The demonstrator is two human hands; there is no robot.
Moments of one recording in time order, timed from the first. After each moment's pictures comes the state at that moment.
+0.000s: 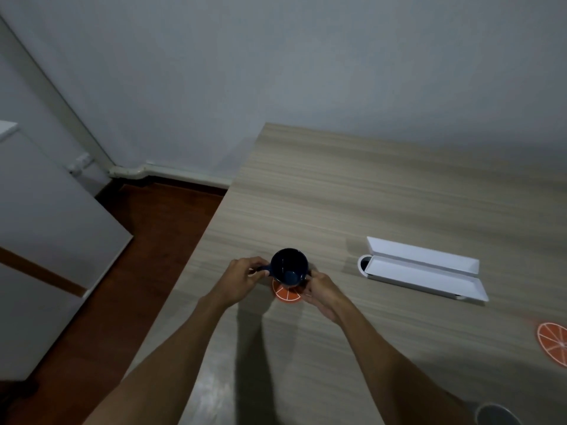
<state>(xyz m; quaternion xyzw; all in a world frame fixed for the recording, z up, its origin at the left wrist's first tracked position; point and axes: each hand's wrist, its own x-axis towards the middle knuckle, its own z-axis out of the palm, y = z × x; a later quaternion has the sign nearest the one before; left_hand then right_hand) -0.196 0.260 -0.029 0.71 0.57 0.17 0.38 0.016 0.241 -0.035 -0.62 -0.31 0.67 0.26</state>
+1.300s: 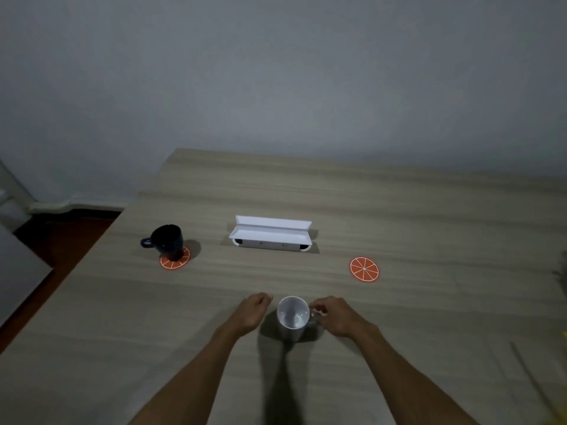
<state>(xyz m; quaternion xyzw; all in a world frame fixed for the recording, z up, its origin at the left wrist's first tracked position) 0.134 0.011 -0.010 0.65 0.58 0.12 0.48 0.369 -0.033 -0.003 -0.68 -0.61 0.39 0.09</state>
